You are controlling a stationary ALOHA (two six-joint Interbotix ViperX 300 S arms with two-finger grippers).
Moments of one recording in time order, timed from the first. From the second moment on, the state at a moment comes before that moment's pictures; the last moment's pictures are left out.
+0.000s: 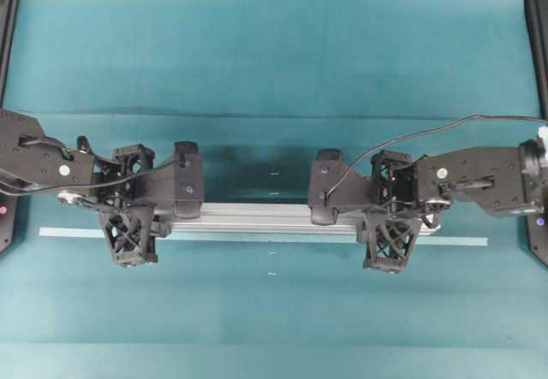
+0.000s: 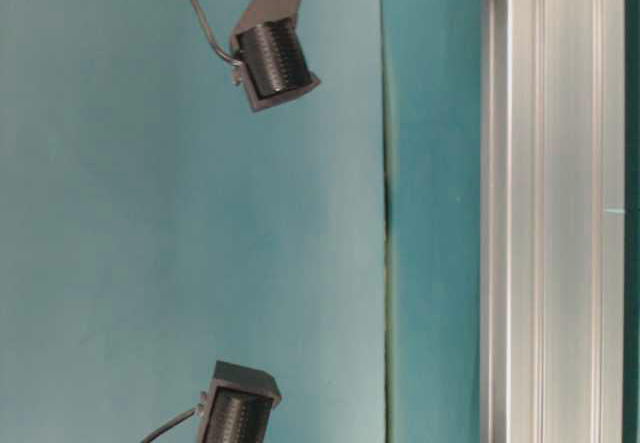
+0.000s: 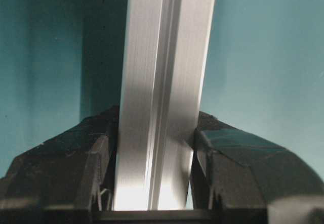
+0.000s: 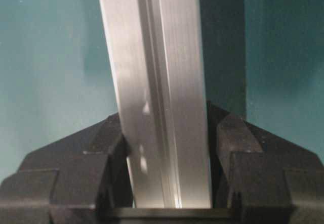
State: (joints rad) left arm -0.01 -0.08 0.79 0.03 0.55 -0.16; right arm 0.01 0.04 0.70 0.06 0.61 0.10
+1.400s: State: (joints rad) left arm -0.01 -0.06 0.81 0.03 0.46 -0.17; right arm 0.00 0.06 0.73 0.06 0.54 0.10
